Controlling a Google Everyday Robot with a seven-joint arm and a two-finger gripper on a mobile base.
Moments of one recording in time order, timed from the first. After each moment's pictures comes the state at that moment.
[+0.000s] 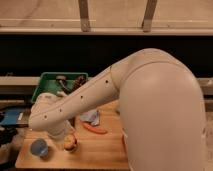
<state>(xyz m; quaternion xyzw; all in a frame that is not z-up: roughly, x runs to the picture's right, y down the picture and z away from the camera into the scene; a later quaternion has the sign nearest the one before) -0.176 0.233 0.687 -0.31 0.11 0.24 0.91</state>
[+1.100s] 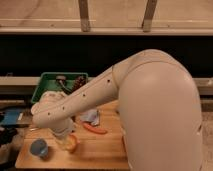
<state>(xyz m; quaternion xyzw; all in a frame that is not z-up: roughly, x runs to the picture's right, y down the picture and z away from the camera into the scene) -0.164 0.228 0.698 -0.31 0.13 0.25 0.91</state>
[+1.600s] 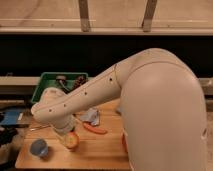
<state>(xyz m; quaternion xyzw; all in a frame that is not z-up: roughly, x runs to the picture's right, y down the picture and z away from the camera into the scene) -0.154 0.201 0.701 -0.29 0.14 0.28 0.91</state>
